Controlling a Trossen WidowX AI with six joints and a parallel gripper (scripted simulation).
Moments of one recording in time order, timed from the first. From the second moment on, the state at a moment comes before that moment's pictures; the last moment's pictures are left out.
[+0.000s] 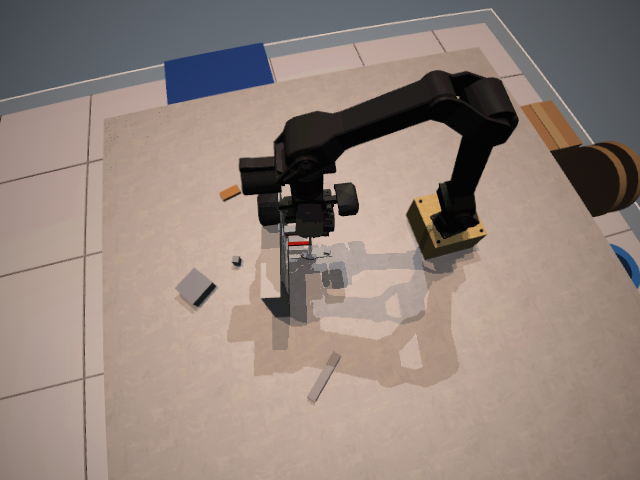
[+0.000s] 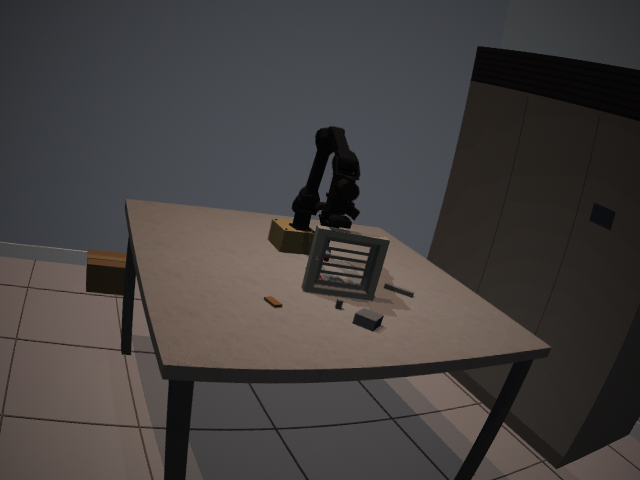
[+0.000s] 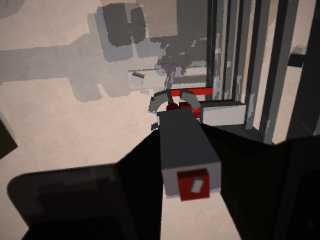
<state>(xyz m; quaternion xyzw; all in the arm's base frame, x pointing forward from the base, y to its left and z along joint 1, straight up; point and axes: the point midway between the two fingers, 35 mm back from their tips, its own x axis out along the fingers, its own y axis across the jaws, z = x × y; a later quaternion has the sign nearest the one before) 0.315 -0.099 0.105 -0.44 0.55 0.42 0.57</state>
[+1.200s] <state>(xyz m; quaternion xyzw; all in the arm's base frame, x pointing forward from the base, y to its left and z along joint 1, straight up) 0.276 -0.052 0.103 -0.24 0.66 0.24 0.67</state>
